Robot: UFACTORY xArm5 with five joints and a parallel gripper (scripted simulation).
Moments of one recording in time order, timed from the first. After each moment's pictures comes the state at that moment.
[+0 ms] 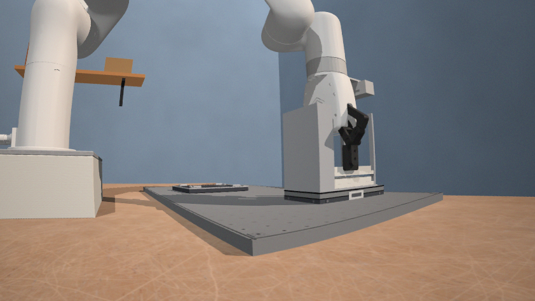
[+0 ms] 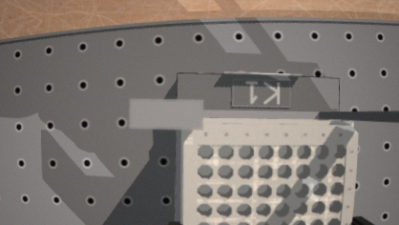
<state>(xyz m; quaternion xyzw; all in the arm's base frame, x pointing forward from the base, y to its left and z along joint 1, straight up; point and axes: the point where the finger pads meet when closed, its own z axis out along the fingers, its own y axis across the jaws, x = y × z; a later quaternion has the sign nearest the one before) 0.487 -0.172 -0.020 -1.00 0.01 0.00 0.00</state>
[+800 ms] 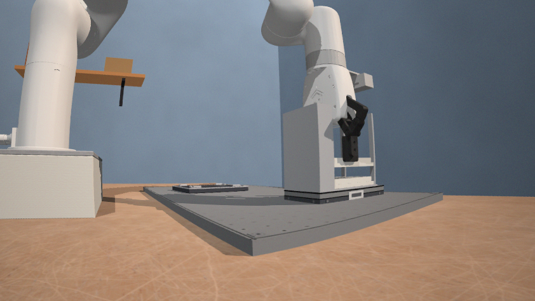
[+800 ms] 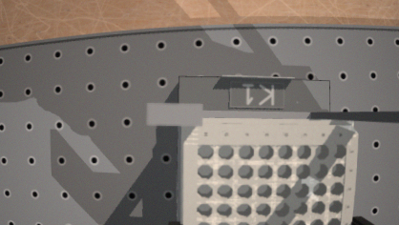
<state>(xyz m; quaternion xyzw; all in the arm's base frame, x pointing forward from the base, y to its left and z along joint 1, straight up) 0.488 -0.172 -0.006 -1.00 0.01 0.00 0.00</state>
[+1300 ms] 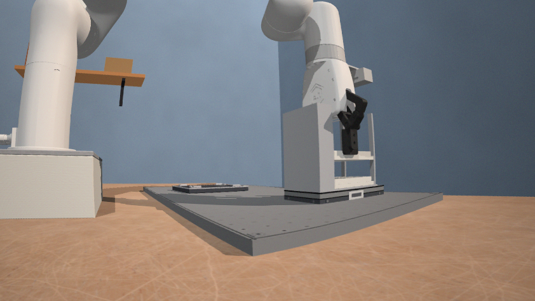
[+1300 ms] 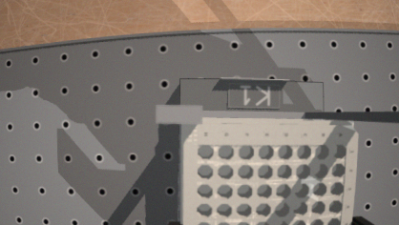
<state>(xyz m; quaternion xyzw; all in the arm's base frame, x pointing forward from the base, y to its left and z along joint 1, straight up) 0.488 -0.172 0.005 -1.00 0.01 0.00 0.00</state>
